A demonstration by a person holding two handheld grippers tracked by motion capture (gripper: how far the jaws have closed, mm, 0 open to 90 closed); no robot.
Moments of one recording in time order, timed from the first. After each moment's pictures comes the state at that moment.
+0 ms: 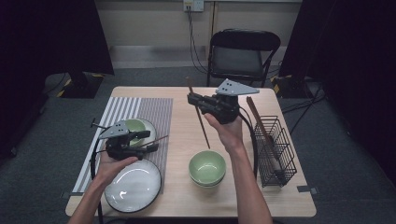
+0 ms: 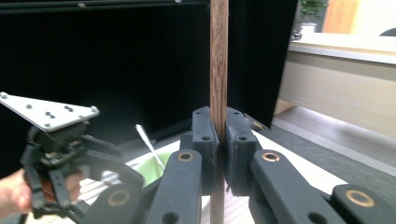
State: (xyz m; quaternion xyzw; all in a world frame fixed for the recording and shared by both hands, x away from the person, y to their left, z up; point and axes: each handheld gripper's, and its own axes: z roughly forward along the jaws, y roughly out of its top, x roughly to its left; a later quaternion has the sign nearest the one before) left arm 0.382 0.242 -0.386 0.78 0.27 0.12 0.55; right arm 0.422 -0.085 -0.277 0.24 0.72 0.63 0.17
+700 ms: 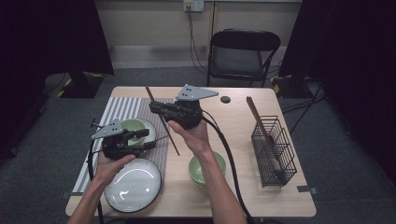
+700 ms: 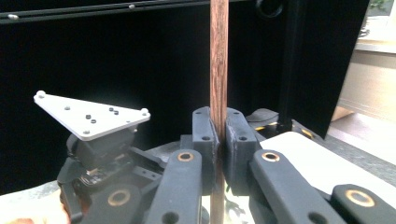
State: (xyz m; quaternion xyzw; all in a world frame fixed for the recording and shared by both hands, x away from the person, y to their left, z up) left arm 0.376 0.249 -0.375 0.76 0.27 0.12 0.58; right arm 0.416 0.001 -0.288 0.19 0.73 0.65 0.10
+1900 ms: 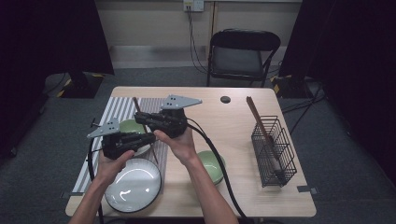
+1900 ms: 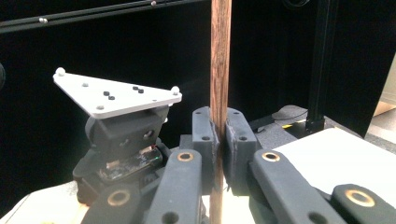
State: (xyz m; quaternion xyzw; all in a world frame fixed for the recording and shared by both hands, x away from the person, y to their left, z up) left arm 0.376 0.249 -0.372 0.74 0.25 0.08 0.62; right arm 0.408 0.034 -0.310 0.18 0.73 0.66 0.05
